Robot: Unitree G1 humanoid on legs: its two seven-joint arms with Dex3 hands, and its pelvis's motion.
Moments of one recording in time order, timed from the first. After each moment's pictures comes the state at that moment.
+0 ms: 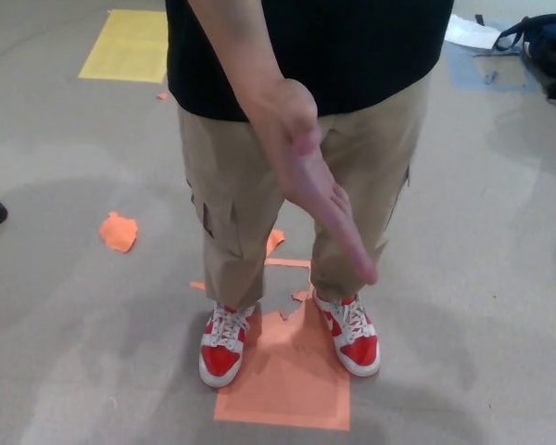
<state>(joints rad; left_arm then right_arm) -0.28 0.55 -0.22 1.30 0.31 -0.12 -0.17 -0.36 -0.43 0.19 1.35 -0.31 0.05 0.24</state>
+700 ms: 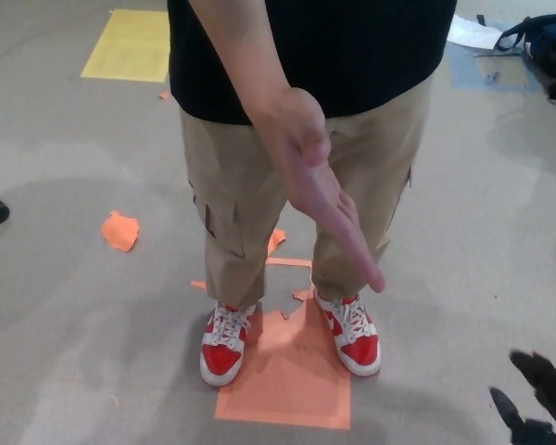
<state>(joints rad) -0.26 0.55 -0.21 1.32 0.31 -0.16 -0.16 -0.28 -0.35 0.08 0.93 -0.29 -0.12 0.06</state>
